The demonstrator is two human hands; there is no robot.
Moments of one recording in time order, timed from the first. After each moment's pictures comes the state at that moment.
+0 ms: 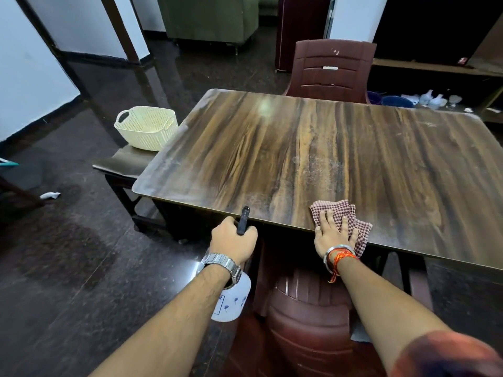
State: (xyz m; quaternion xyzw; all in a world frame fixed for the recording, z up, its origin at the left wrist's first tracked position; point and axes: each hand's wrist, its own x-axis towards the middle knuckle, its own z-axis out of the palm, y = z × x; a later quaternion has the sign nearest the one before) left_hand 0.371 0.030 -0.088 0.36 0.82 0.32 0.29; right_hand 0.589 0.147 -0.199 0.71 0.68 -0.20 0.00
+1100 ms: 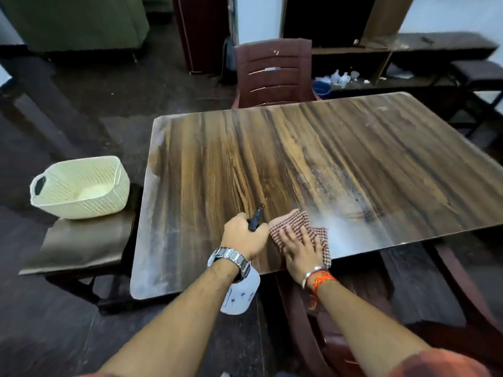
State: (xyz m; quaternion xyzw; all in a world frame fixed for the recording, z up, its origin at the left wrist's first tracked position) left_hand 0.193 0.203 -0.080 0.56 0.68 0.26 0.40; right_hand 0.367 0.176 -0.210 0.72 0.67 -0.20 -0.01
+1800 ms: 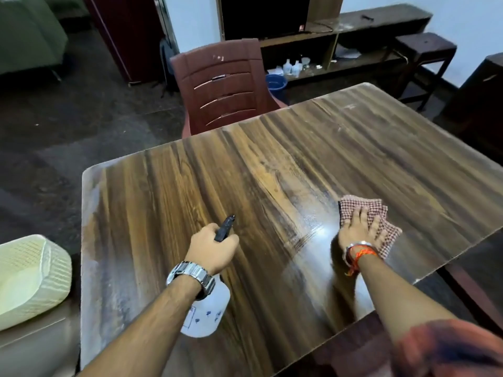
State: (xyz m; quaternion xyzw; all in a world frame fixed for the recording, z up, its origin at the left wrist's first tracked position) left_hand 0.204 0.398 -0.085 0.62 0.65 0.15 0.41; right_hand 0.541 0.332 -0.212 0.94 0.28 -0.16 -0.10
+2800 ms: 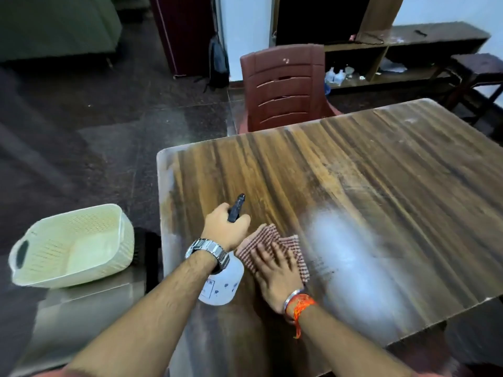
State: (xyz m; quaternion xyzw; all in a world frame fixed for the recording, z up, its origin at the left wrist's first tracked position) left_hand 0.068 0.436 -0.068 0.59 0.67 0.23 0.40; right_hand 0.202 0.333 -0.202 0.68 0.72 -0.14 0.01
